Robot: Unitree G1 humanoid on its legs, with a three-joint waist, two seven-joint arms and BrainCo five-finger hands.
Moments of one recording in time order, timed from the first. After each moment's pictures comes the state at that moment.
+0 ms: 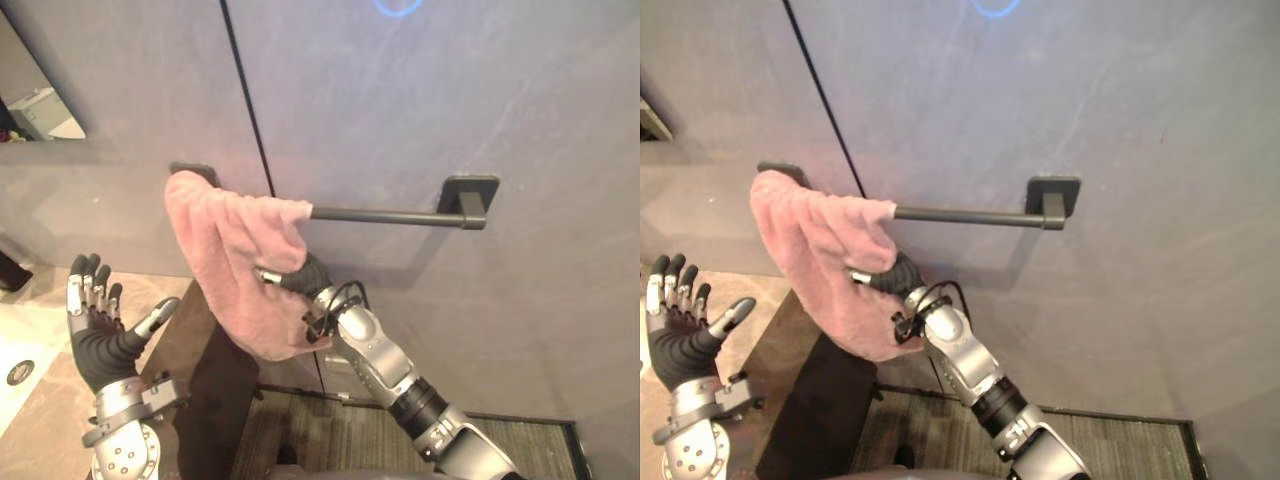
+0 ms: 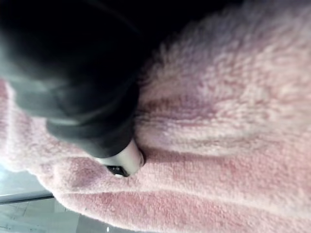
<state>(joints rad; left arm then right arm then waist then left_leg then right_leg) 0.46 -0.10 0.32 -0.66 -0.13 -0.10 0.14 -0.39 0.11 0.54 0.26 0.26 -0.11 0.02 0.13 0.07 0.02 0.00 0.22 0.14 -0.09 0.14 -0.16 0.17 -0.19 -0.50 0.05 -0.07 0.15</state>
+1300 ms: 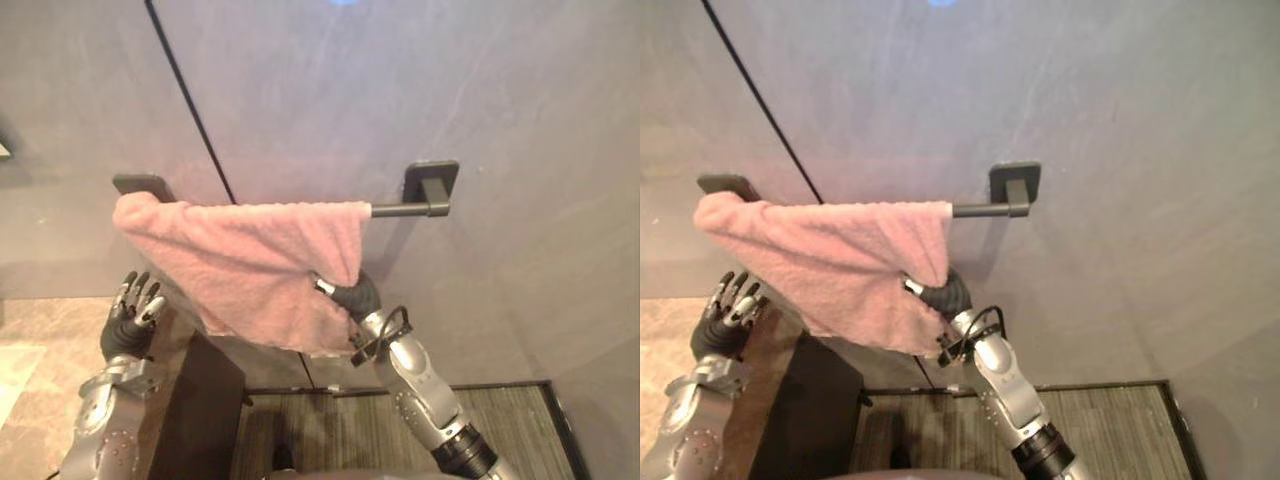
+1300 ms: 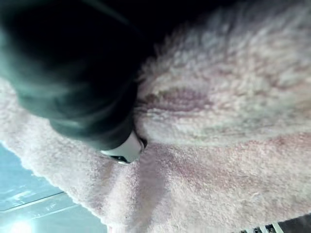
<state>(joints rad) 0.28 0.49 0.20 0.01 -0.89 -0.08 -0.06 -0.11 -0.06 0.50 -0.05 0.40 -0.17 0.09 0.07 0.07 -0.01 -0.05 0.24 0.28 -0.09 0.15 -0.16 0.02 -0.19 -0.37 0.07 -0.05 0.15</state>
